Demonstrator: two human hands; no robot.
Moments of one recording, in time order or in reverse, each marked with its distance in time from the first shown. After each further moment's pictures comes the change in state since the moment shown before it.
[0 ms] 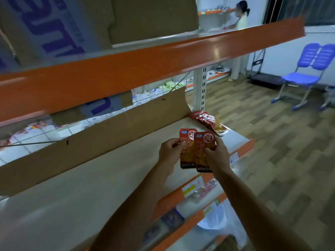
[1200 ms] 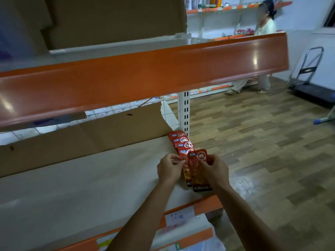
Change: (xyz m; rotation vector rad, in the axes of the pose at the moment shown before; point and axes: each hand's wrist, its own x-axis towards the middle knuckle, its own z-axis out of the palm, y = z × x) left_hand 0.118 0.004 0.188 0.254 0.427 -0.111; right_hand 0.226 0.057 -0.075 -0.223 -0.337 -0.051
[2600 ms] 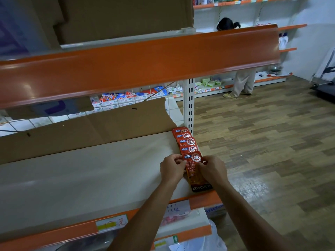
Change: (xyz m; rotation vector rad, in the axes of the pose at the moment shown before) left_hand -0.023 -0.001 0.012 -0.037 0.011 -0.035; right_hand 0.007 0.005 -0.003 -0.311 -0.181 -0.129
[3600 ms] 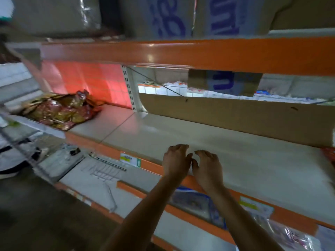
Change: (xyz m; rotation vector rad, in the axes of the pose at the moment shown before) left_hand -0.075 -0.151 -0.359 0.669 0.499 0.090; right_hand -0.198 -0.249 0.244 -0.157 -0.223 -0.712
